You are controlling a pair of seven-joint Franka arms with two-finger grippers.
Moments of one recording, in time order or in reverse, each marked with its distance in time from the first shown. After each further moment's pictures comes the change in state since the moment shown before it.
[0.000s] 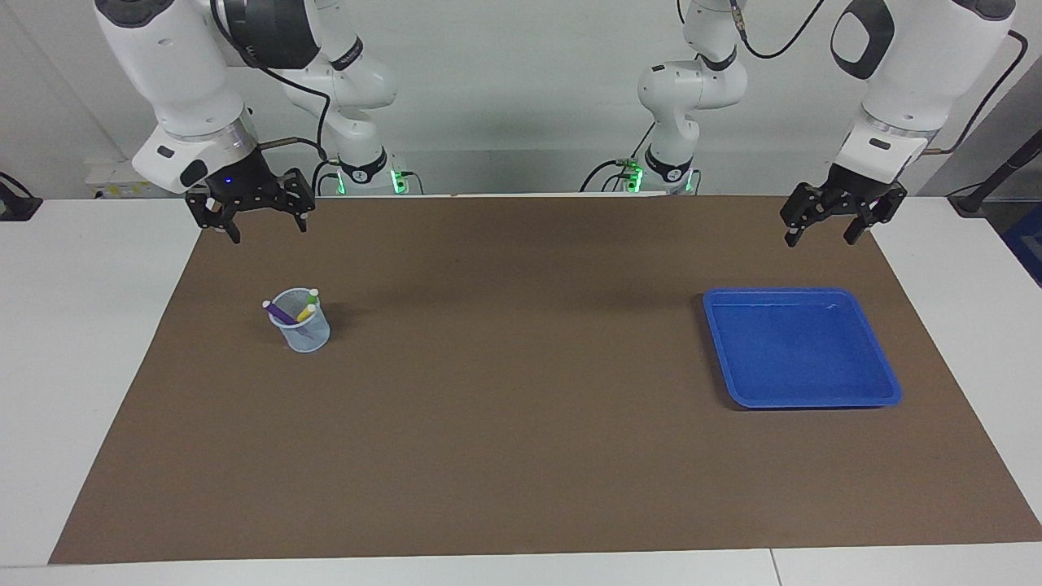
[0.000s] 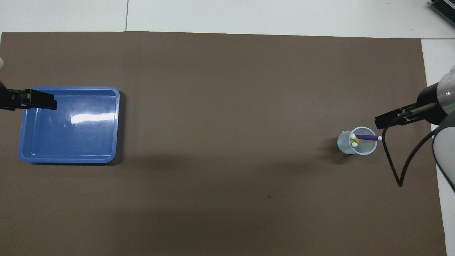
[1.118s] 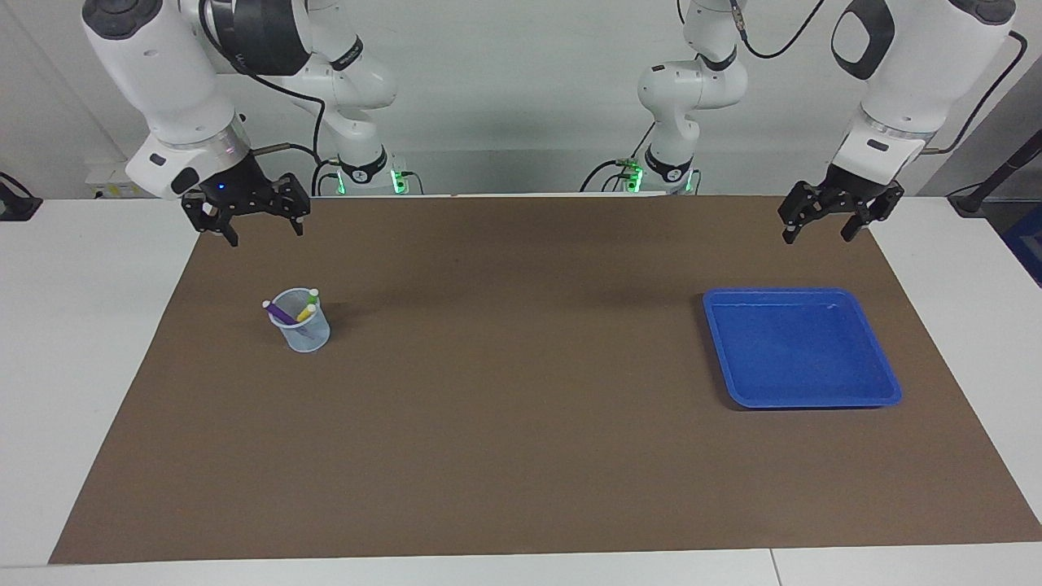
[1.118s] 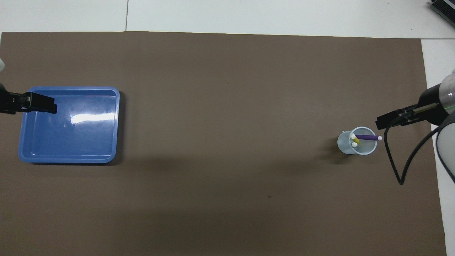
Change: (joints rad) left arm 0.000 0.000 0.001 0.002 0.000 -0.032 0.000; right arm -0.024 0.002 0.000 -0.029 0.023 0.025 0.001
